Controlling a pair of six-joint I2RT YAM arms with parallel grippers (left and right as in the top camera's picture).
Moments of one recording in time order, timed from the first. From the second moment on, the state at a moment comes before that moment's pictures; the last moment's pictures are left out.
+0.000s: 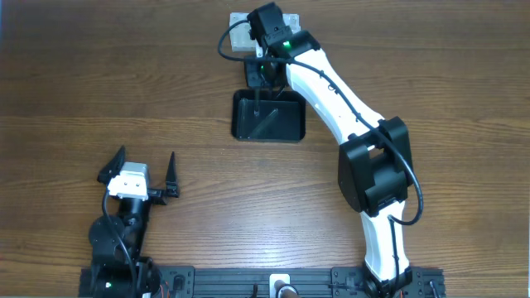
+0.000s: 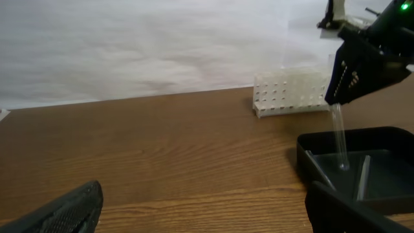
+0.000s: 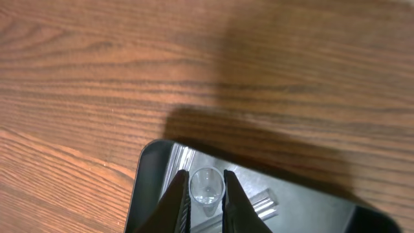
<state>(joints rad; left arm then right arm) -0.02 0.01 0.01 -0.07 0.07 0.06 0.49 2.20 1.91 -0.85 -0.10 0.32</state>
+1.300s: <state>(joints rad) -0.02 0.01 0.01 -0.07 0.07 0.06 0.42 2.05 1.85 -0.64 0.05 0.30</state>
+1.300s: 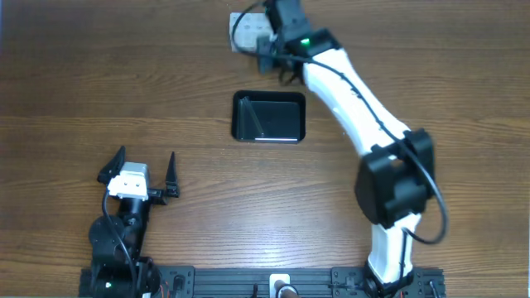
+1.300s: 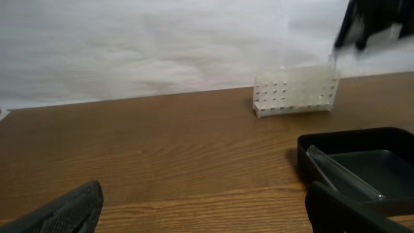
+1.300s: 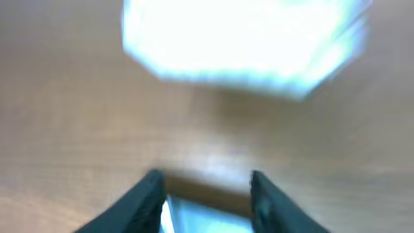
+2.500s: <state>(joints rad) -0.02 0.01 0.01 -0.07 0.07 0.06 0.36 2.31 1.85 -0.15 0.30 0.11</state>
